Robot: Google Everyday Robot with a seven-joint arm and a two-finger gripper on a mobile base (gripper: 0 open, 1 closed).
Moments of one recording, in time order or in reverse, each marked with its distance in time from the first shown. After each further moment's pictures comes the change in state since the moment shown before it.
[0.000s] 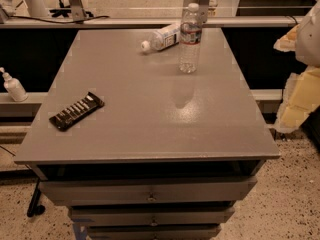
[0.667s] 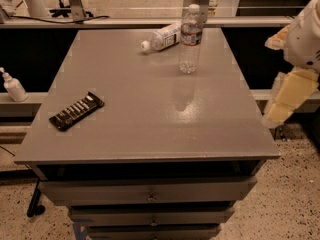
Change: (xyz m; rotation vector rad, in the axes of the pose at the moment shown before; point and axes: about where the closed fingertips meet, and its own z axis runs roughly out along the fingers) arm -0.012 -0.014 0.016 0.033 -0.049 -0.012
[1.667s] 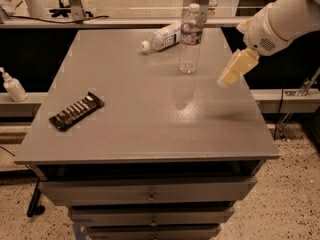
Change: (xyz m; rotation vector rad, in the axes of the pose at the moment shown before) arm -0.039 -0.130 0.093 0.127 -0.271 0.113
